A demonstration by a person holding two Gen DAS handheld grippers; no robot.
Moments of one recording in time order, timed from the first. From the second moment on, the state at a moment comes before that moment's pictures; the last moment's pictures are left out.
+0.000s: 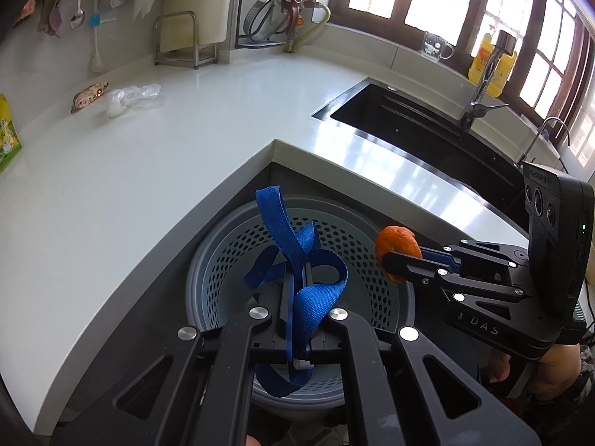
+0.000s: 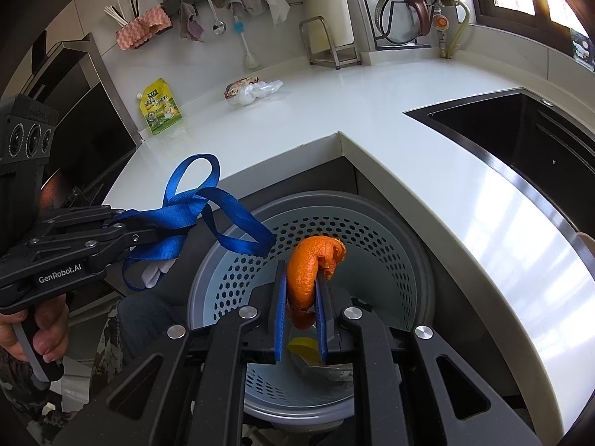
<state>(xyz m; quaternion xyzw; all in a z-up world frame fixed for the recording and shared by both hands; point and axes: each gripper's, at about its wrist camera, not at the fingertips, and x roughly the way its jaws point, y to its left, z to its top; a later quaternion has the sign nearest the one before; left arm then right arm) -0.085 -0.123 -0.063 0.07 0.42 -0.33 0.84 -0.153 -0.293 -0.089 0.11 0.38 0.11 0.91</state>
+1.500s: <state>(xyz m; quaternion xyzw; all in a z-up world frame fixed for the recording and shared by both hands) 0.035 -0.041 0.011 0.06 0.36 -0.19 0.91 -0.020 -0.254 -0.013 0.04 0.32 0.14 0.94</state>
